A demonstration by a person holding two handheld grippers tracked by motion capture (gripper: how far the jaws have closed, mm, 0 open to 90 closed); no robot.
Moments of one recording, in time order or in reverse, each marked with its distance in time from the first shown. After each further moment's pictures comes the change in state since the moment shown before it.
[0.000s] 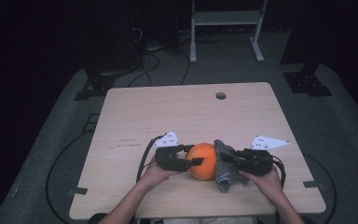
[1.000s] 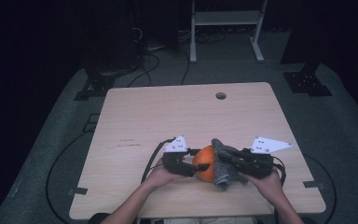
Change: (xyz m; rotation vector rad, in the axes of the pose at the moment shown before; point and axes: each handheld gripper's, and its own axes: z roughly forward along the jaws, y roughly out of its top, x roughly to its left) left arm -0.003 -0.010 0.019 0.036 -0.047 0.075; right arm 0.019 0.014 -0.005 -0.020 -0.003 -0.103
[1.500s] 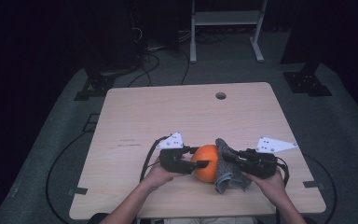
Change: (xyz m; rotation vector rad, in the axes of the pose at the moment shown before) left arm -0.005 0.017 -0.021 -0.084 -0.028 -0.040; right arm -0.010 -0.009 -0.008 -0.040 0.005 0.055
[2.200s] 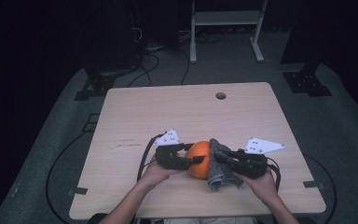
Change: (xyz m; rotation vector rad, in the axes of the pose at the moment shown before) left arm 0.007 -0.004 0.000 0.075 0.087 -0.052; right arm 0.008 -0.003 0.023 0.057 -0.035 -0.022
